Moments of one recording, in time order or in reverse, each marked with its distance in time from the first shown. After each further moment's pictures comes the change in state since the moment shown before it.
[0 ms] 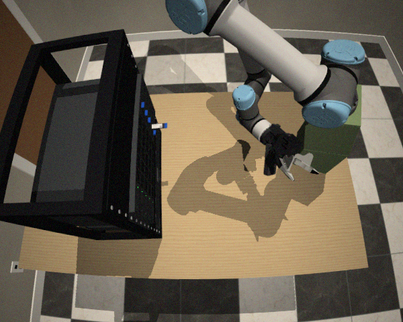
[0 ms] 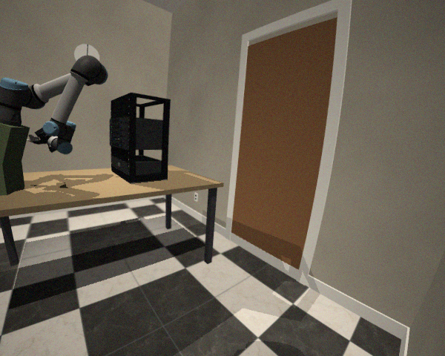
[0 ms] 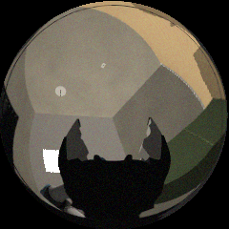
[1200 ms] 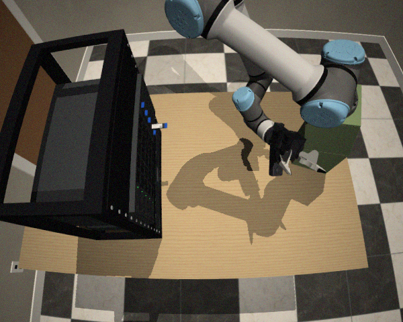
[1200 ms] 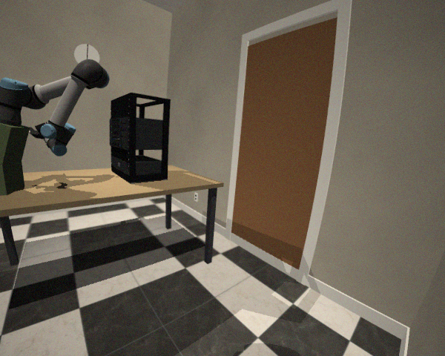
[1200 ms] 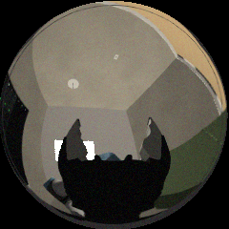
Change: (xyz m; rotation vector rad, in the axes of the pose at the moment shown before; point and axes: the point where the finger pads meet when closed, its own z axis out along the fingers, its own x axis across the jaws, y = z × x) arm -0.040 0.032 0.012 -0.105 -0.202 0.063
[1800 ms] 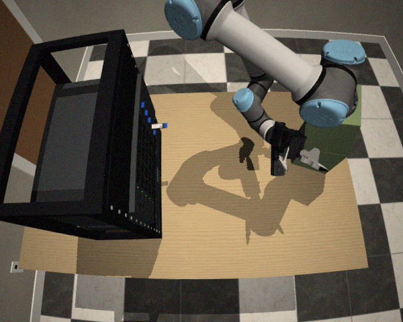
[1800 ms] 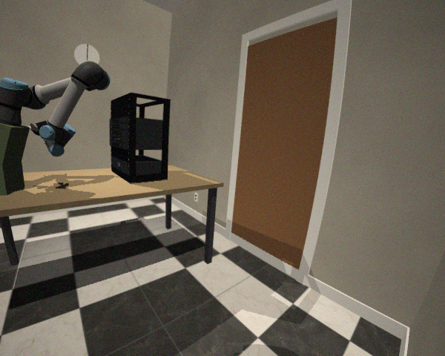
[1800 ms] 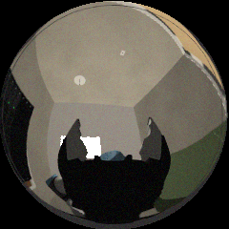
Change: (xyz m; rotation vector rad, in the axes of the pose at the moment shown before) arm -0.020 0.015 0.006 -0.049 -0.102 0.032
